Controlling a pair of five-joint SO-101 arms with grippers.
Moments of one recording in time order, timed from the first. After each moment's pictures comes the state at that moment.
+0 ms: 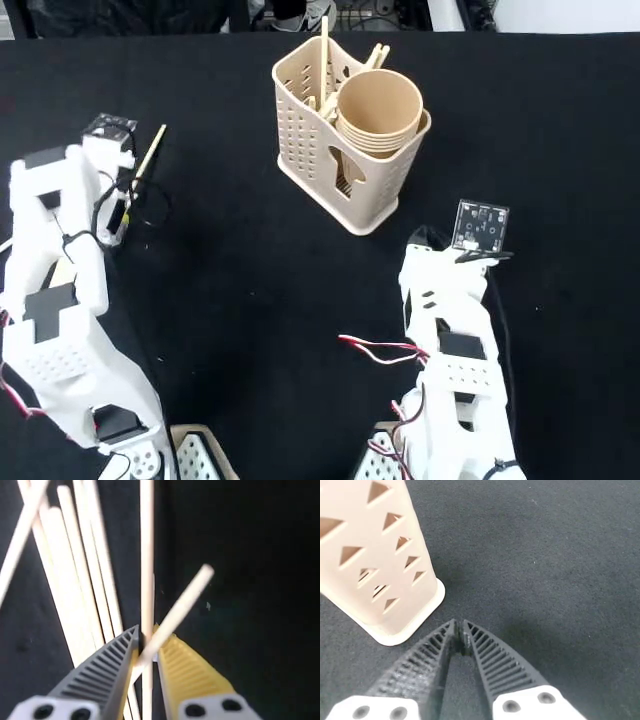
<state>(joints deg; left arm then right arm) -24.4 16.9 2.8 72.3 -33.7 7.6 -55.6 91.4 5.5 -2.1</state>
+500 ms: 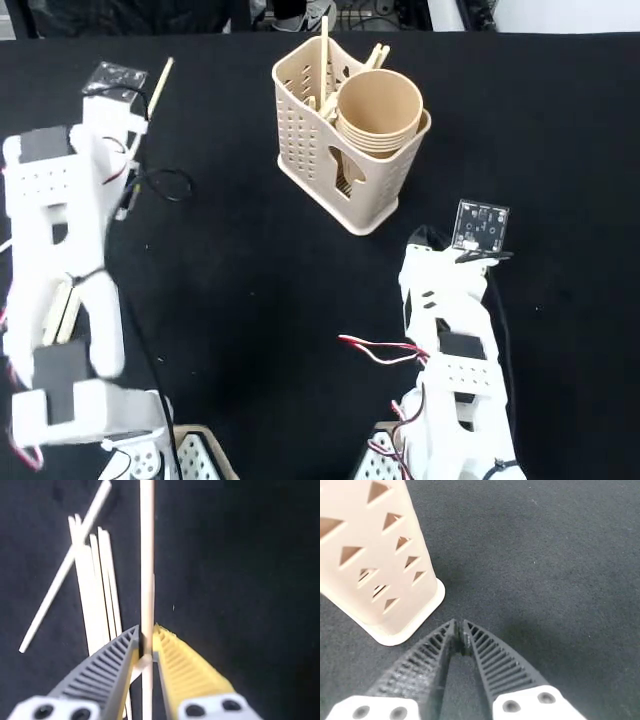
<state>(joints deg) -17.1 -5.0 1.6 80.9 -26.2 7.6 -55.6 91.4 5.5 -2.1</state>
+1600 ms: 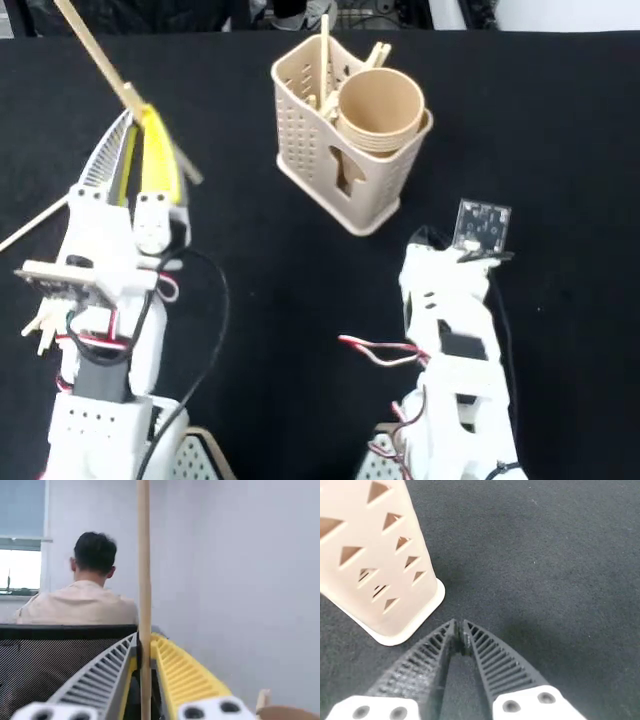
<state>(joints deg) 3.5 -80.1 68.1 -5.4 -0.2 7.6 -55.6 91.4 5.5 -2.1</state>
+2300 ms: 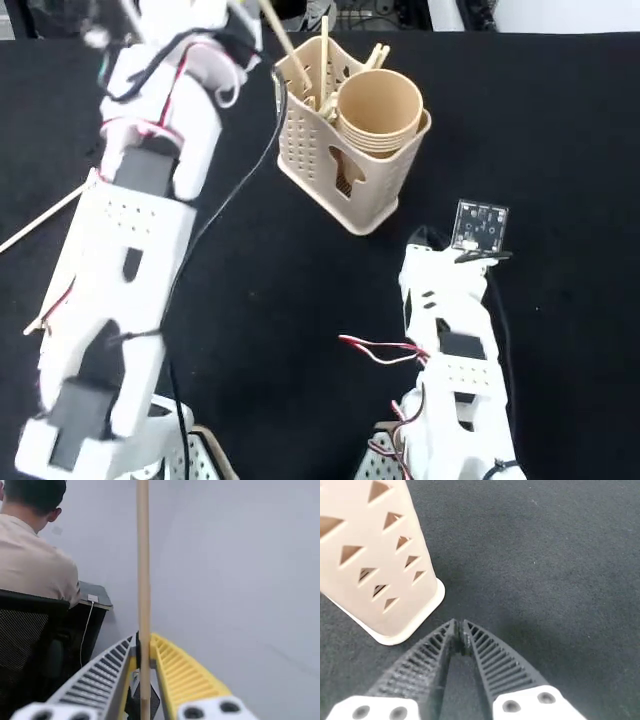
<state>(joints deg) 10.0 -15.2 -0.9 5.7 18.4 7.6 -55.6 91.4 5.5 -1.8</state>
